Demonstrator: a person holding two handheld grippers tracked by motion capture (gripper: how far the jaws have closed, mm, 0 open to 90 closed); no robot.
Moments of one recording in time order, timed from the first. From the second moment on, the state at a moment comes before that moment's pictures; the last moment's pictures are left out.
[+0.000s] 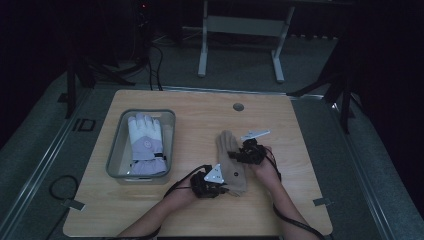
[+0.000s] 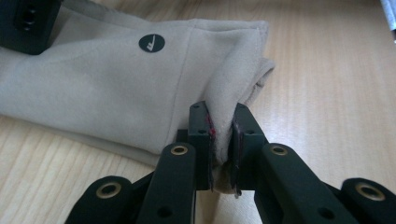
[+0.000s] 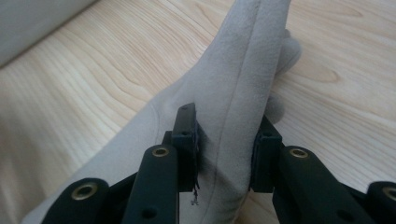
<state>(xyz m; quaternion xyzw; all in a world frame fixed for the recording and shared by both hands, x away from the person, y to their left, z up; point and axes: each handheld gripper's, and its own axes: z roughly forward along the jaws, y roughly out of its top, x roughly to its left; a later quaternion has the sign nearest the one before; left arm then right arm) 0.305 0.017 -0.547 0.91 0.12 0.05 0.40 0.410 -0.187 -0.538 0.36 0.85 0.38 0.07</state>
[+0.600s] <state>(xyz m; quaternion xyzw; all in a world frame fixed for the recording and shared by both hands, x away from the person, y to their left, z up) 0.291 0.061 -0.492 0.91 0.11 0.08 0.38 0.403 -0.147 -0.488 0.31 0.85 0.42 0.08</state>
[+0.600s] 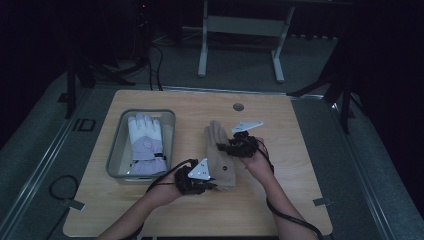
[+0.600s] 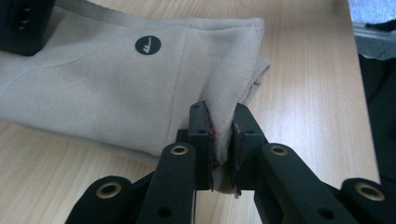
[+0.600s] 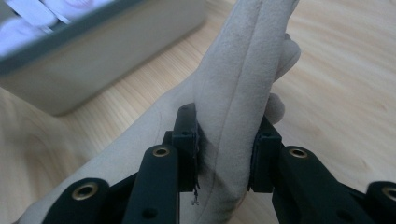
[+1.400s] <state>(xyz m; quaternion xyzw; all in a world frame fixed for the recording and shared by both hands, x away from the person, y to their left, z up) 0.281 0.143 -0.447 0.92 0.15 0.11 0.35 0.416 -0.045 -0.441 0.23 0.86 0.45 0.06</state>
